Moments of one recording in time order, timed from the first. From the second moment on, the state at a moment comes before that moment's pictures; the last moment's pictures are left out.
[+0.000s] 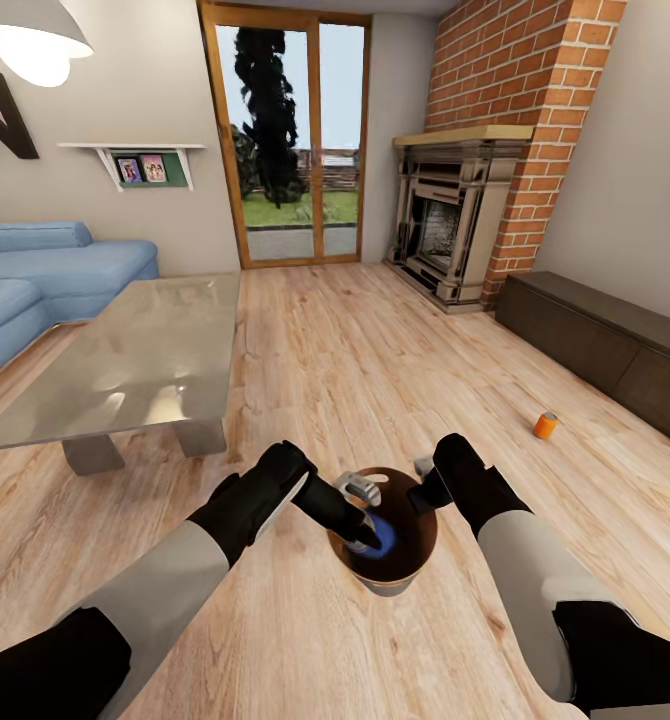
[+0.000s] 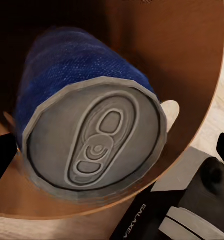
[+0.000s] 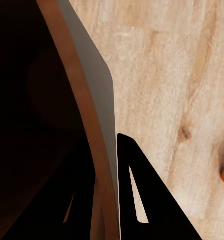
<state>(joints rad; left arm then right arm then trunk) -0.94 -0.12 -0.61 -0.81 0.06 1.05 -0.75 -0.96 0.08 -0.02 -0.63 0.71 1.04 0.63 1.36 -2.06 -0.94</state>
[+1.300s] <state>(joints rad) -0.55 0.36 -0.12 -1.37 0.08 0.88 -0.91 -0.96 0.04 -0.04 -0.64 0.71 1.04 0.63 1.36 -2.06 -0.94</state>
